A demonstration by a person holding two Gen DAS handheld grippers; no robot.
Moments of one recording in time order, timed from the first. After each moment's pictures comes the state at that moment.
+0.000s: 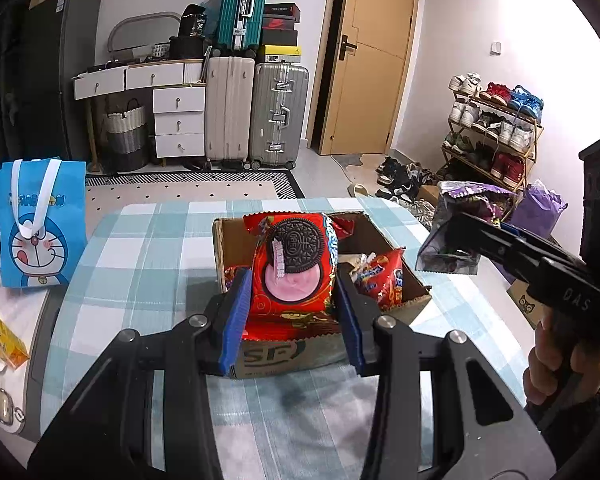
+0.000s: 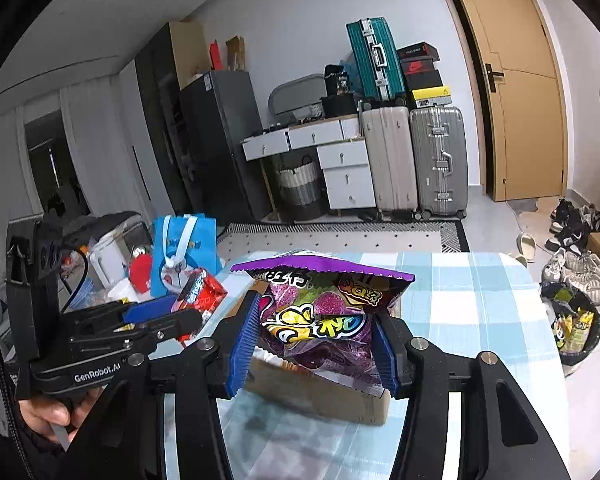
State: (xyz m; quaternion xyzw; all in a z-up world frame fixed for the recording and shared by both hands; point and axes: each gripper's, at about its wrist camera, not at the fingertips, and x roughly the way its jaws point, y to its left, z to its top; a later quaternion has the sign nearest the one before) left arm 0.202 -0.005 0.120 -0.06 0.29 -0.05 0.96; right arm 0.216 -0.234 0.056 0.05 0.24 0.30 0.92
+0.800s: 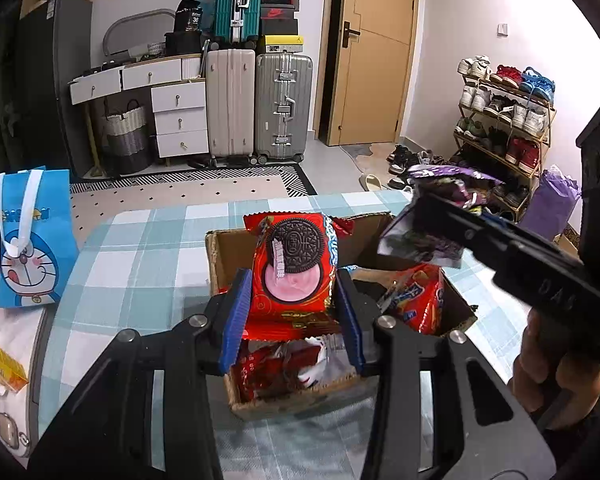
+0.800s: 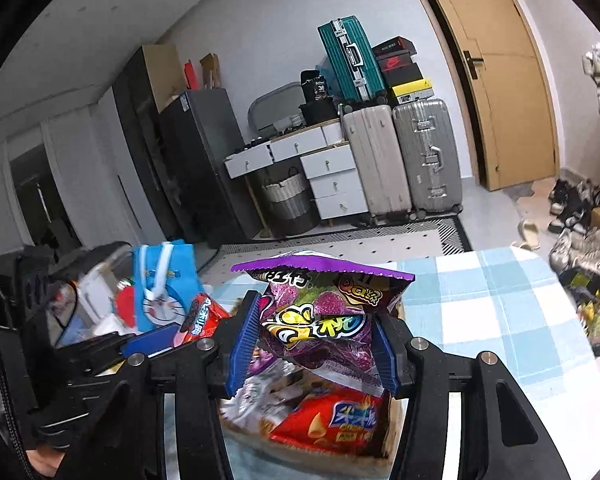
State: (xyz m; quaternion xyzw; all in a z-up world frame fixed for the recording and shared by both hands) left arm 0.290 -0.015 0.084 -0.03 0.30 -0.03 0.95; right arm 0.290 -0.200 0.030 0.08 0.24 0.27 0.93
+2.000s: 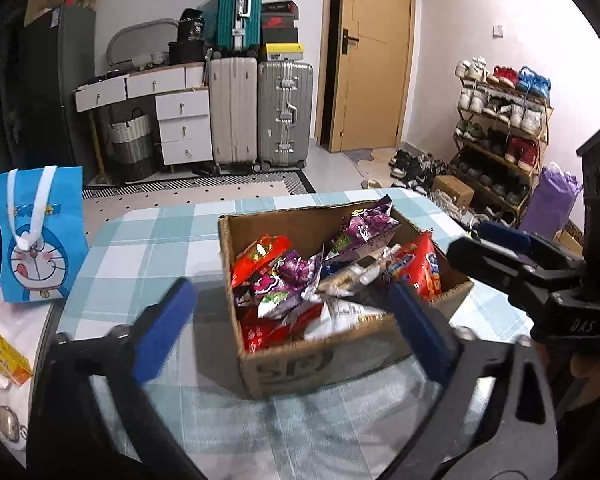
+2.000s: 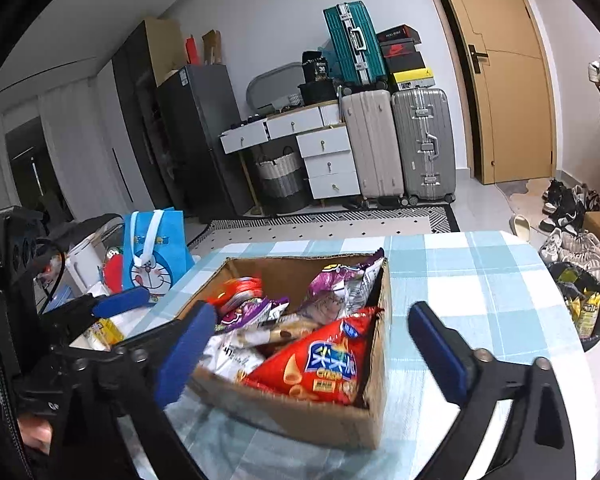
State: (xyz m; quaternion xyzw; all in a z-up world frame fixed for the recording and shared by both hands) left arm 0.271 -0.003 0.059 -0.02 0.28 -0.03 0.96; right arm 0.271 -0.220 0.000 0.05 0.26 0.27 0.93
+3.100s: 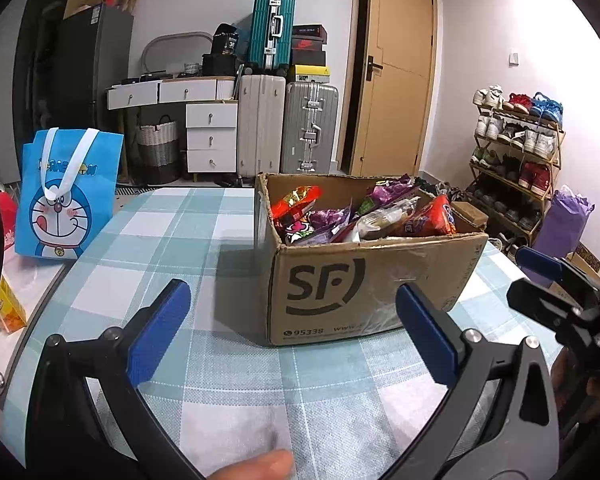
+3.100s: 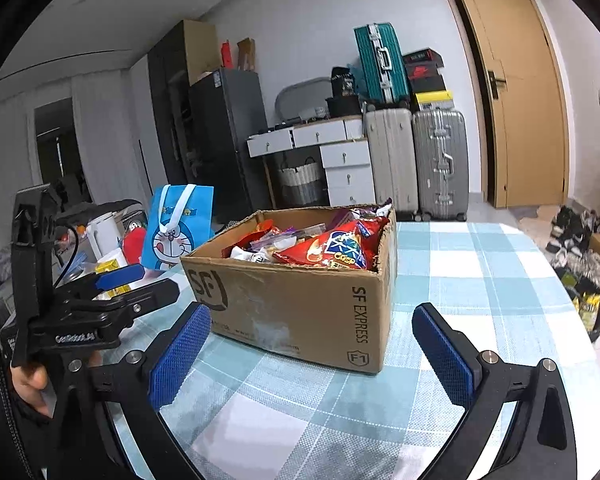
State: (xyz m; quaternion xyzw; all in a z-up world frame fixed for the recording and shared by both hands) left arm 0.197 0.013 0.001 -0.05 0.23 0.01 0.97; right arm 0.182 -0.242 -0.047 0.01 0.21 0.30 0.93
